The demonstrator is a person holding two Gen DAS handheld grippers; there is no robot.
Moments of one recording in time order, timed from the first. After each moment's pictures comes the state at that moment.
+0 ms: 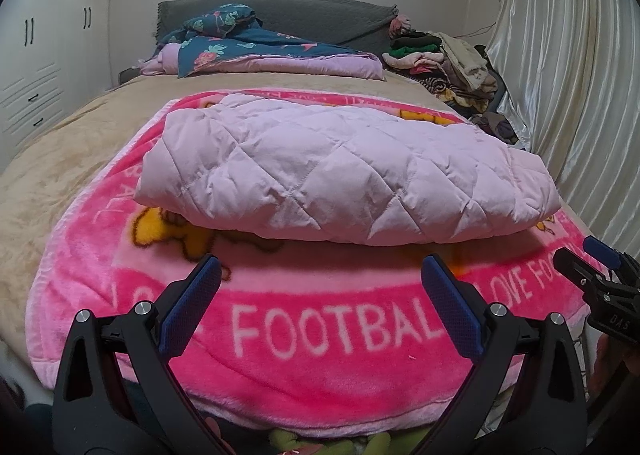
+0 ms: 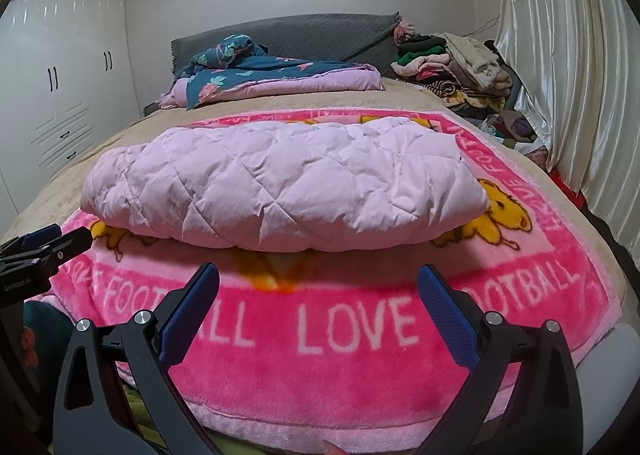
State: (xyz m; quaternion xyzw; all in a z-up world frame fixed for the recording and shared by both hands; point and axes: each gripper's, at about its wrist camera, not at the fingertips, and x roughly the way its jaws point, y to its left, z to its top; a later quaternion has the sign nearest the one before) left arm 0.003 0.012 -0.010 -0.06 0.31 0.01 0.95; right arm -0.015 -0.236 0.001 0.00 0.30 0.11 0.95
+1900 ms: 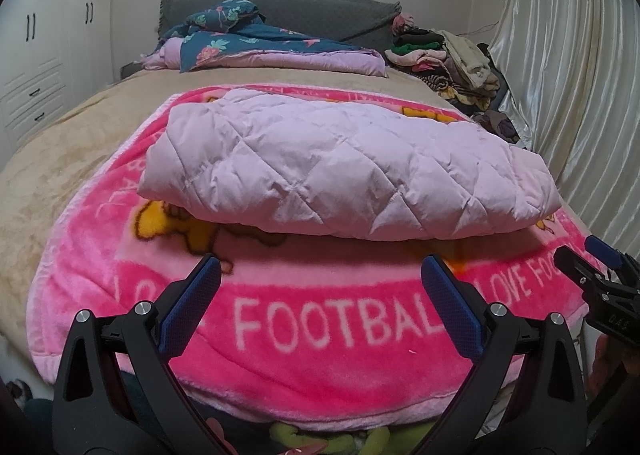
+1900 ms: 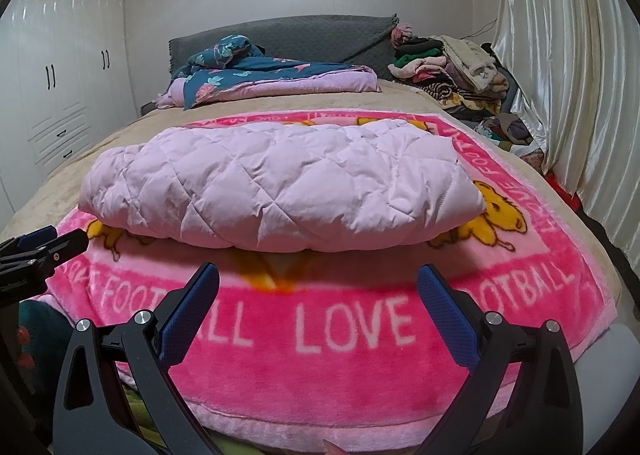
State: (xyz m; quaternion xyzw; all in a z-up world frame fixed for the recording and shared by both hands) left arm -0.001 0.016 -0.007 -0.06 0.32 0.01 0.95; right arm -0.019 -0.235 0.005 -0.01 0.30 0.10 0.95
